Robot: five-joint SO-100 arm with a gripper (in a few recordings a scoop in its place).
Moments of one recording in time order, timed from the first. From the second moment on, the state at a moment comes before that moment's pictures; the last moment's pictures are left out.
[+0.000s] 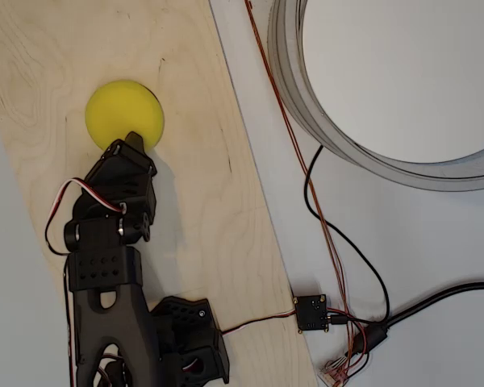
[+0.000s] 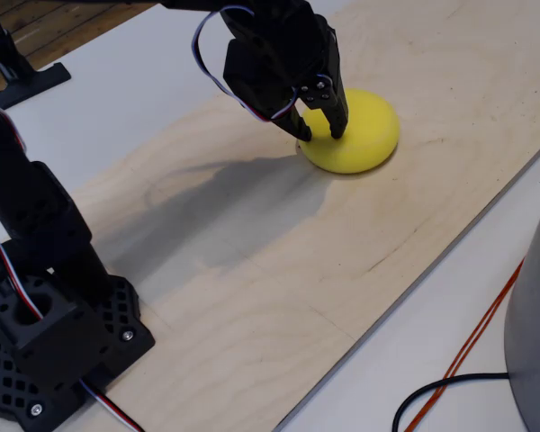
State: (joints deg) arm 98.3 91.8 117.7 46.6 47.7
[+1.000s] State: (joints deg) arm 104.5 93.3 108.2 49.3 35.3
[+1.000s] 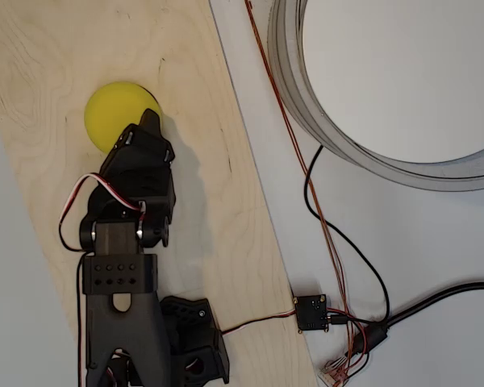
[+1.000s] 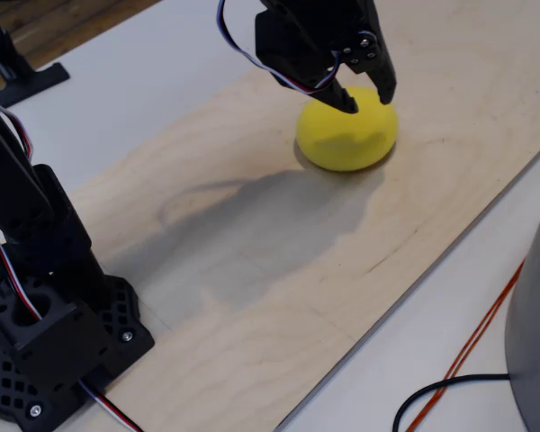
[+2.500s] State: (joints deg) arm 102.5 81.7 105.1 43.4 40.9
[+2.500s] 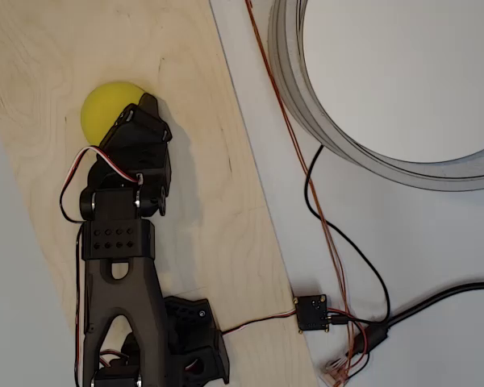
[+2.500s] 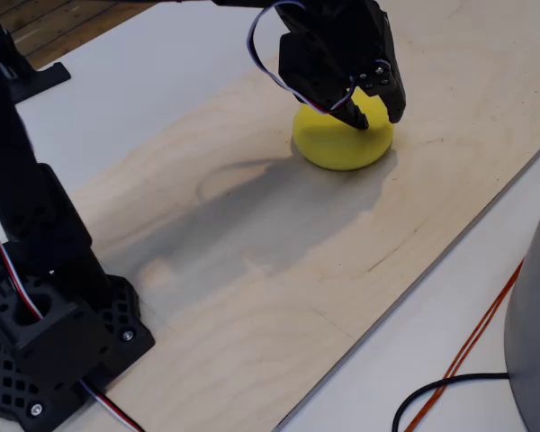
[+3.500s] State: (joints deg) arm 103.2 89.1 101.4 43.8 27.1
